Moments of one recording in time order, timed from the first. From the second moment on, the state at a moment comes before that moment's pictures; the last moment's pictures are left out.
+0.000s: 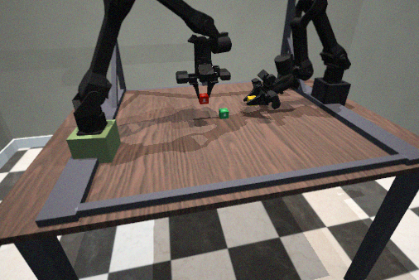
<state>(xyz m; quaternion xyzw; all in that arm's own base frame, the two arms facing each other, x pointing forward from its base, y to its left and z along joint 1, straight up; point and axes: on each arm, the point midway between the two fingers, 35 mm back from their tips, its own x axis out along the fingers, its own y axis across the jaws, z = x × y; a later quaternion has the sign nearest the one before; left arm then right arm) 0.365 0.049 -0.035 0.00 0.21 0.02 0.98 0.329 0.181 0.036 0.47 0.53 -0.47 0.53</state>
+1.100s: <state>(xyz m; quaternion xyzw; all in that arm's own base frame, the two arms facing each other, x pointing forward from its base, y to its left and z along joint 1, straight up) 0.327 0.049 -0.045 0.00 0.23 0.02 0.97 0.329 0.181 0.036 0.47 0.53 -0.47 0.53</state>
